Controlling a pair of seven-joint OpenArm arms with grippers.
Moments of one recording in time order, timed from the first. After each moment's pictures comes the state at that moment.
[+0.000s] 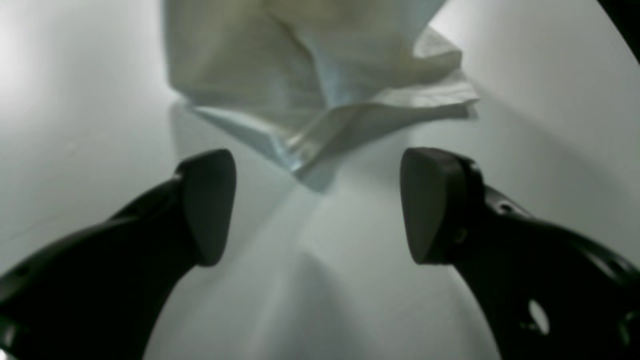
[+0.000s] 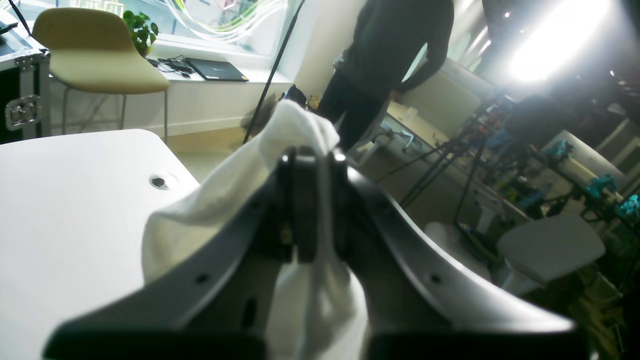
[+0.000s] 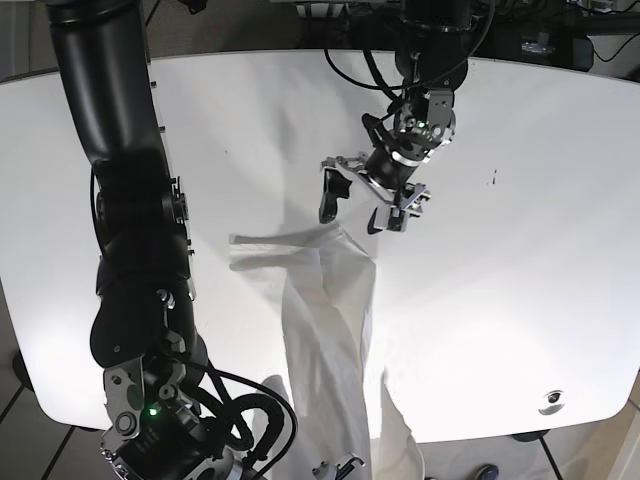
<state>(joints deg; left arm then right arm) 5.2 5.8 2.5 85.3 -8.6 -16.4 18.1 62.0 1.7 -13.2 94.5 18.3 24.5 -48.6</state>
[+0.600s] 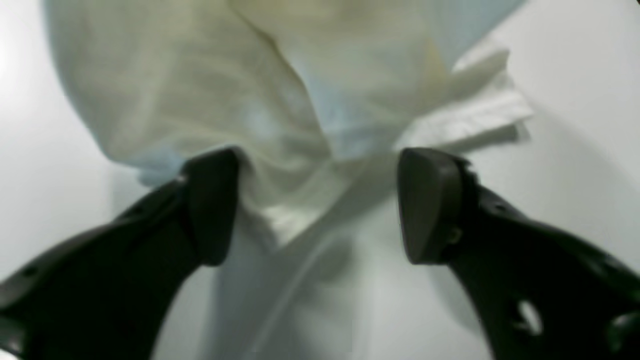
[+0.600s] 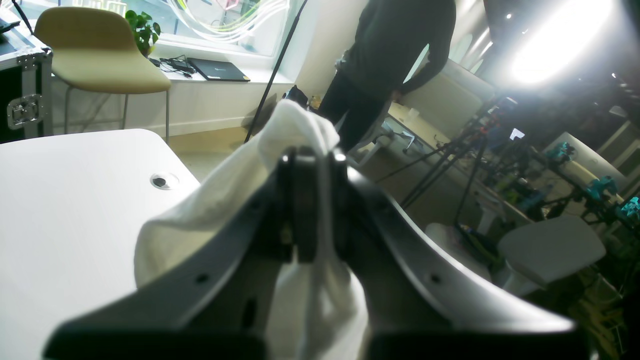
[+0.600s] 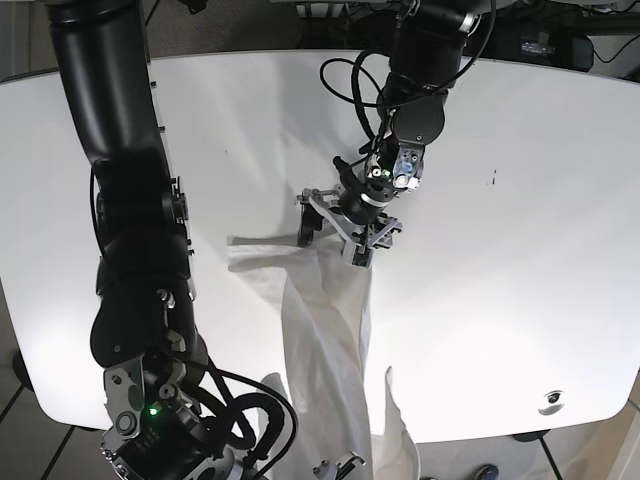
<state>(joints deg) -8.5 5.2 11.6 65.9 -8.7 -9.0 14.7 62.0 1.8 -13.2 94.6 18.3 24.5 -48.6</state>
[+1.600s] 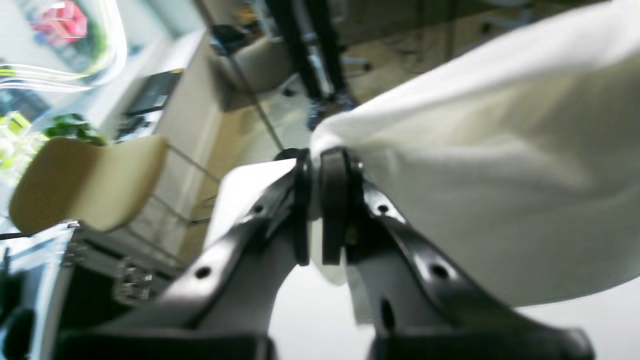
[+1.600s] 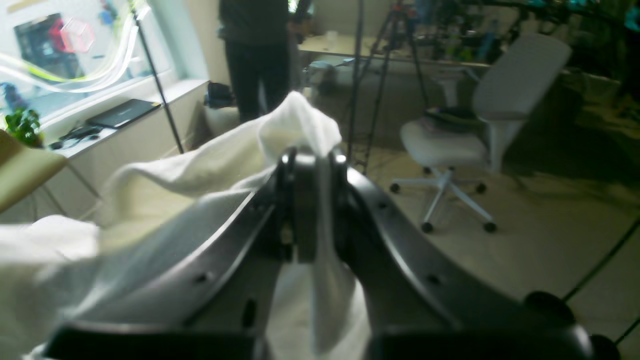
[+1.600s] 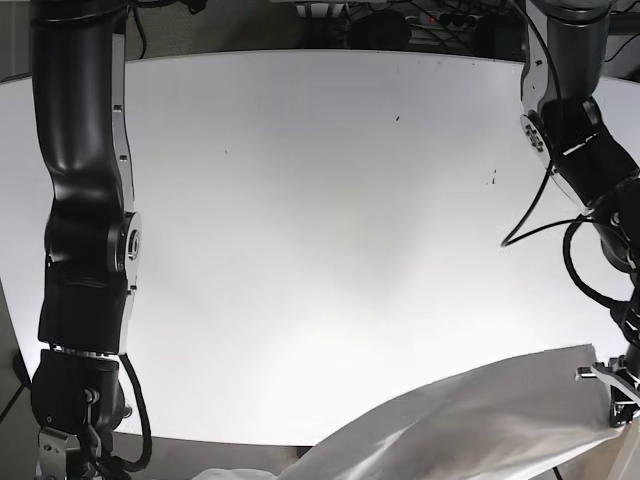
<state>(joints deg) -40.2 -22.1 -22.6 90.5 -8.7 -29.1 51.0 69.2 10.2 -0.7 57.1 18.3 17.0 -30.3</state>
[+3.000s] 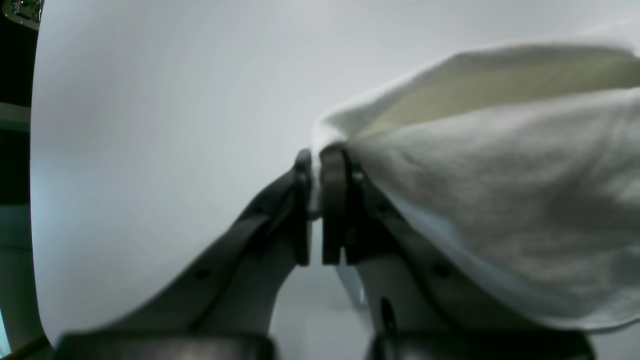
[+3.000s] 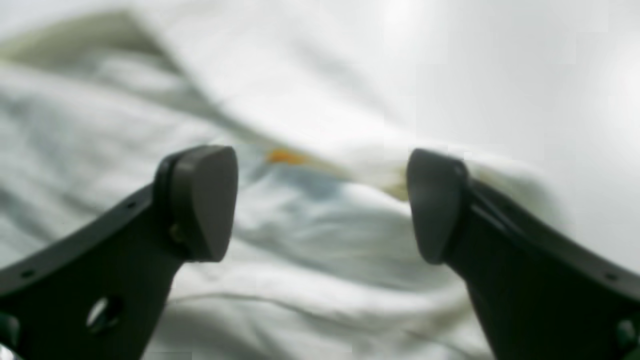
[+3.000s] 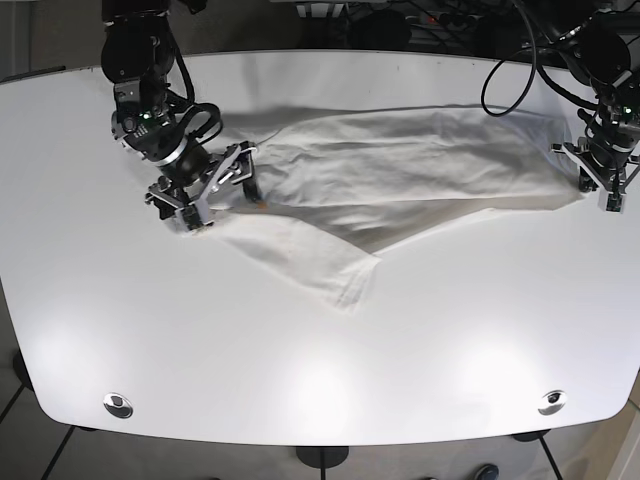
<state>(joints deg) 6.2 -15.9 -43.5 96.5 -8.9 -39.6 49.5 -9.6 15.4 -4.0 106.4 18.0 17.3 -37.3</state>
